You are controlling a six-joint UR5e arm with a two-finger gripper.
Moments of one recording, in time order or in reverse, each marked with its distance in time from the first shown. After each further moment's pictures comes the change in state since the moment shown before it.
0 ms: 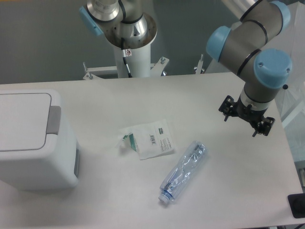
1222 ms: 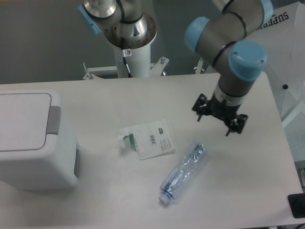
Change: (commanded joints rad) arm -0.116 0.129 -0.118 -0.017 -0.234 -0.348
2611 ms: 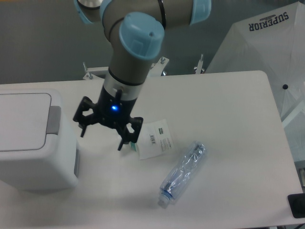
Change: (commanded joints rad) arm -0.315 0.126 0.077 0.023 -0.280 -0.522
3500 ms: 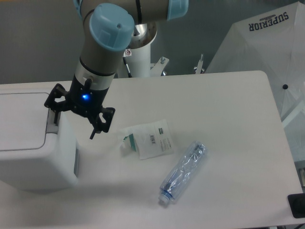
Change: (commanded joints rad) arm -0.069 0.006 -0.068 0.008 0.002 -0.038
